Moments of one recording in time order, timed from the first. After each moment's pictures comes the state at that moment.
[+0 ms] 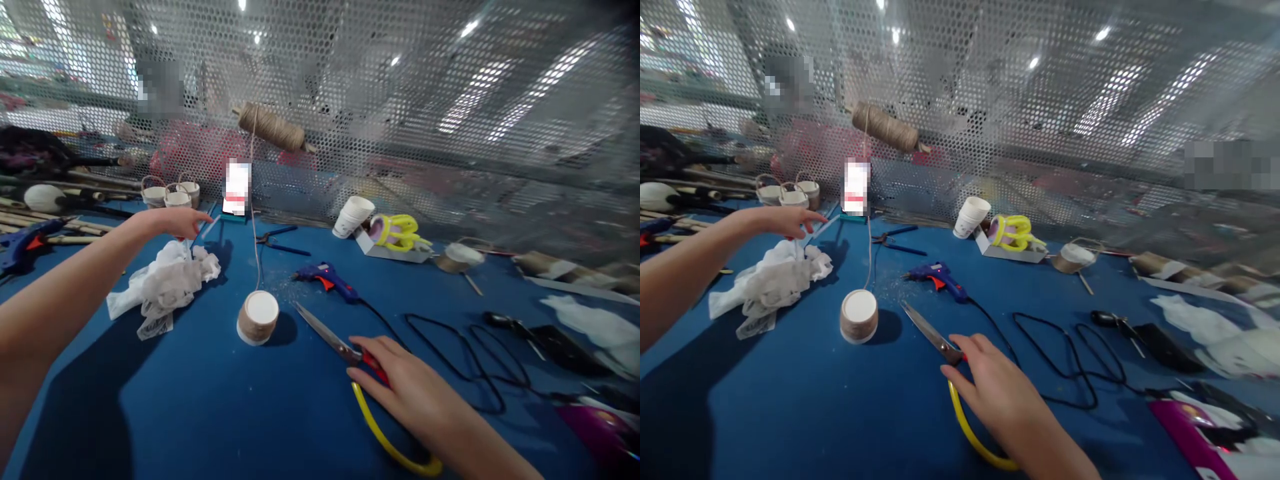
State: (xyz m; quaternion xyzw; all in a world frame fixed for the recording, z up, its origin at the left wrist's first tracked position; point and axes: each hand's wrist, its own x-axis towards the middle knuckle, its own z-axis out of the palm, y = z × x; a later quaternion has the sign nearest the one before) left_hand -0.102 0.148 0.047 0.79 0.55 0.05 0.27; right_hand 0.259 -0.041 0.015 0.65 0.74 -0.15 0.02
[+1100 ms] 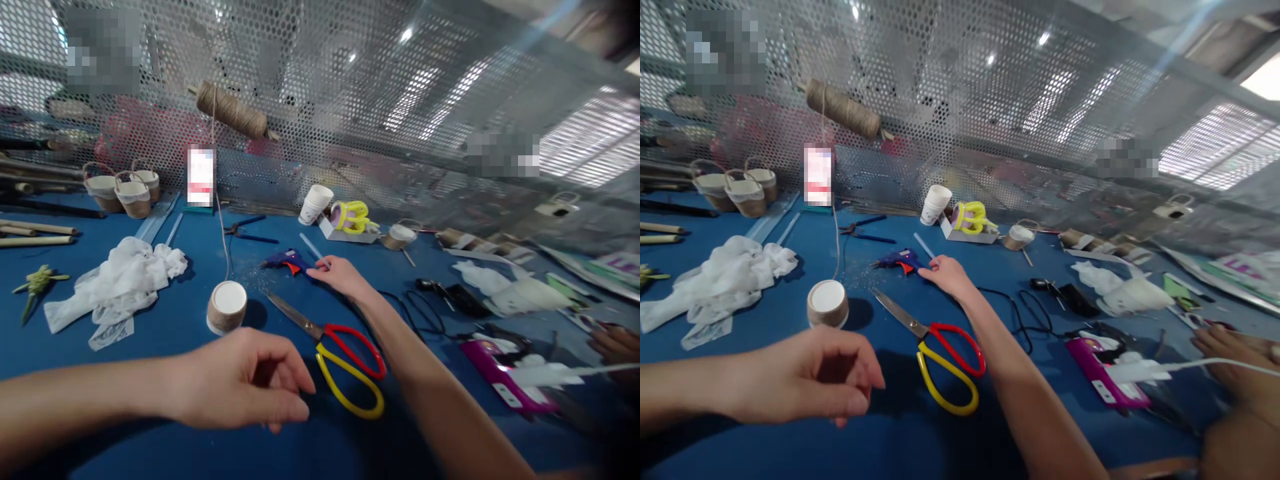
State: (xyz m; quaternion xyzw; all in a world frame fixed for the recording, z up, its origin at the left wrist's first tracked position) left_hand 0.037 -0.041 0.039 0.59 0.25 0.11 0.76; right_hand 0.285 0.065 -0.002 0.76 0.60 -0.21 -0.15
